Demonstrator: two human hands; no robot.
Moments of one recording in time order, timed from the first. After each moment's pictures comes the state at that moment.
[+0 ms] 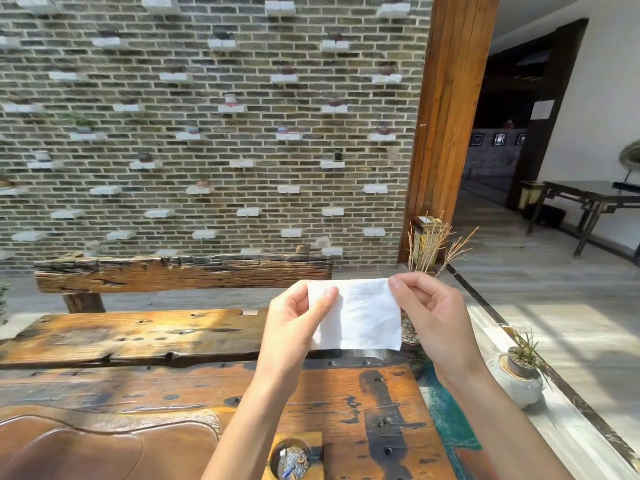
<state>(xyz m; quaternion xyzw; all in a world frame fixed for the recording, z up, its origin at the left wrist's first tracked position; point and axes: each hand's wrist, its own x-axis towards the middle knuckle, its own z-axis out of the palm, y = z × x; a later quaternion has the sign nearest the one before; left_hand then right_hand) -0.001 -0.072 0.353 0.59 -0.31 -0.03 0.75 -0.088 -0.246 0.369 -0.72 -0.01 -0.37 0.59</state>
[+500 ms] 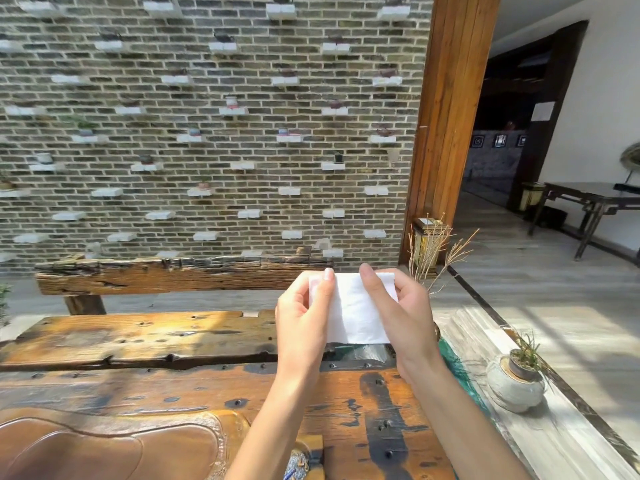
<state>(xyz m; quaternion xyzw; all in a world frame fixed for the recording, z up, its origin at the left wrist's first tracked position) -0.013 -0.095 0.367 0.58 -0.25 0.08 0.77 -0.063 -0.212 0.374 -0.68 0.05 -0.36 0.63</state>
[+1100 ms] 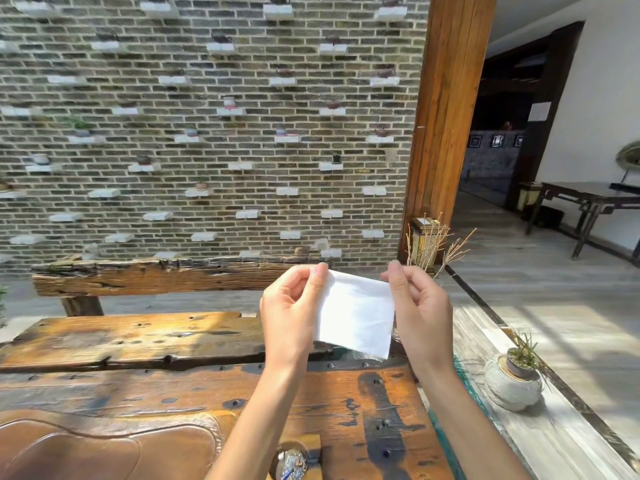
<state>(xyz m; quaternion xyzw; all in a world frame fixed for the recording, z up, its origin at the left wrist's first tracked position) 0.002 -0.091 0.367 0.60 -0.27 0.11 0.75 -0.074 -0.229 0.368 -0.71 0.04 -0.45 0.54</state>
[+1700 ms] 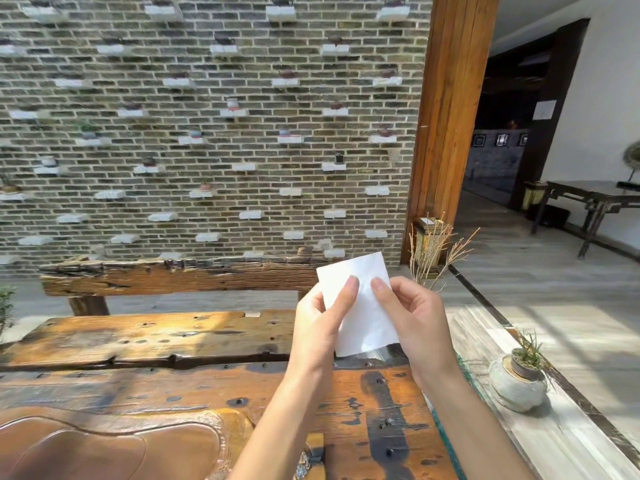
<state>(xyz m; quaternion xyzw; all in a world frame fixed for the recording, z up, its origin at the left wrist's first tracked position) -0.024 -0.106 0.360 0.51 -0.25 -0.12 0.82 -0.081 -0.227 0.365 -0.69 -0.01 -0.35 0.63</state>
